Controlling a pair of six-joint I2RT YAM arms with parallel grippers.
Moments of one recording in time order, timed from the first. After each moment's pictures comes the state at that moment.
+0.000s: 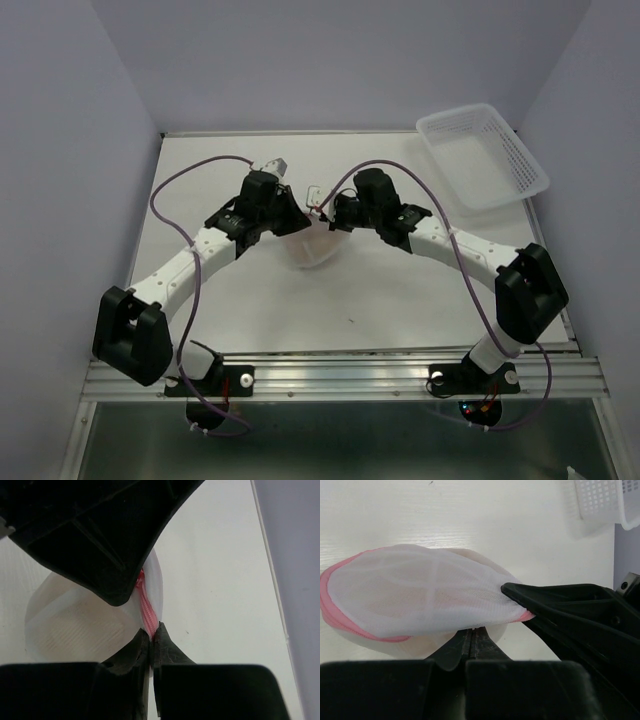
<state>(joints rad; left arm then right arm) -0.50 1.37 1.05 -0.32 0.13 -0.67 0.70 1.63 1.22 -0.05 -0.34 -0.74</state>
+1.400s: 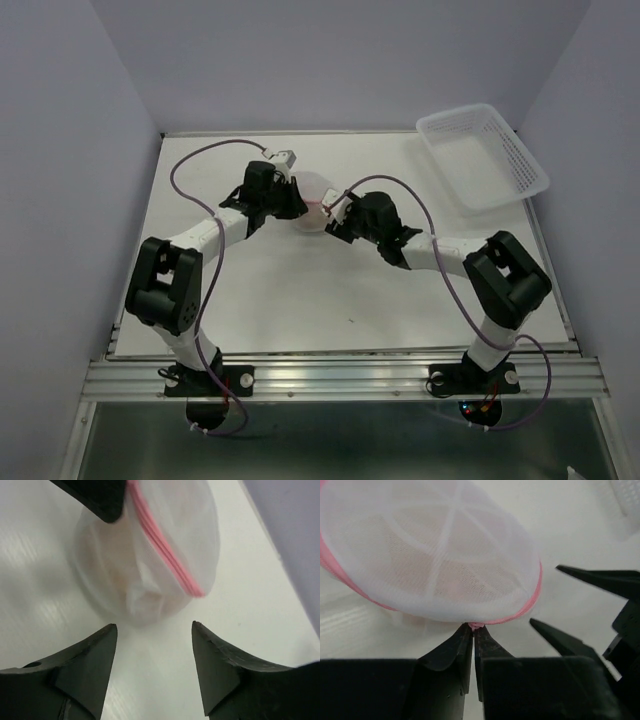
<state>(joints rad) -0.37 1.68 1.13 -0.02 0.29 -0.35 0.66 1.77 0.99 0.44 -0.08 -0.59</state>
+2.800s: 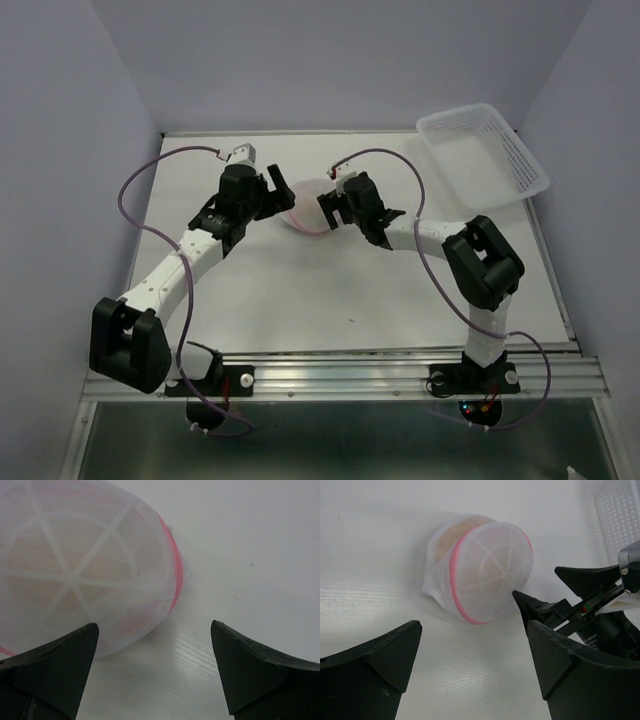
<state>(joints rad) -0.38 1.31 1.01 -0.21 -0.07 -0.58 0.66 1.92 1.22 0.23 0.26 -0.07</state>
